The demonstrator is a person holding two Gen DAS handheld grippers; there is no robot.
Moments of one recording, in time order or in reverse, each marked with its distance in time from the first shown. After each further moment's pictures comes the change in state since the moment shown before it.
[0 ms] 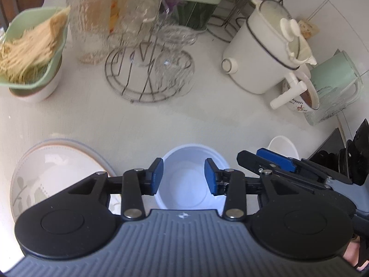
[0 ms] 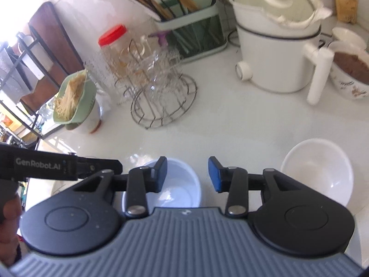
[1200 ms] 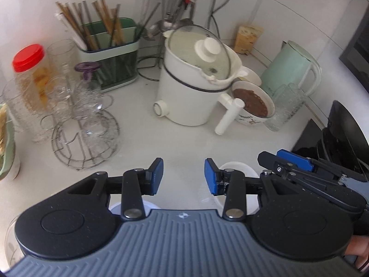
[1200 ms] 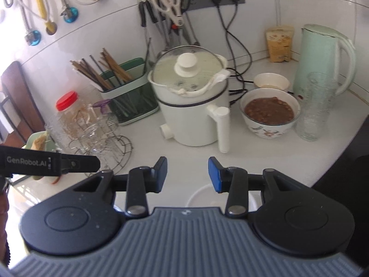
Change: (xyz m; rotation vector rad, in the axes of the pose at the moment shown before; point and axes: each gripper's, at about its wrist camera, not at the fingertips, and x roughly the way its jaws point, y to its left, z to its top) left arm -0.008 -0.121 0.021 0.291 -0.163 -0.074; right arm -0.087 -0.069 0.003 0.086 -0.280 -0.226
